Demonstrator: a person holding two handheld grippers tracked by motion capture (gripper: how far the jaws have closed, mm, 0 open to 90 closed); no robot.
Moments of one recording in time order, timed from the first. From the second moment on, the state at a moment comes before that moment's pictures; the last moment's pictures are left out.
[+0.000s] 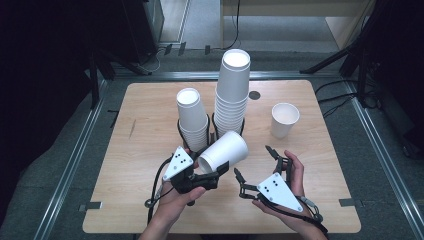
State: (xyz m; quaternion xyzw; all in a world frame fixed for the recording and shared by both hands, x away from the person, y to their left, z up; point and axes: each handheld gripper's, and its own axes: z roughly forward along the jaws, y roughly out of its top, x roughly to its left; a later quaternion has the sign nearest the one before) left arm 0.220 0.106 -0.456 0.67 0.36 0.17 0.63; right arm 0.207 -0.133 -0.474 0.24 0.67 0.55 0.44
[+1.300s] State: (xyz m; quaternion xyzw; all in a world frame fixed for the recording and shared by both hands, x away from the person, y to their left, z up) left arm 0.204 0.074 -0.472 0.62 0.31 0.25 0.67; right arm 0.209 -0.141 -0.460 0.57 0.42 0.71 -0.03
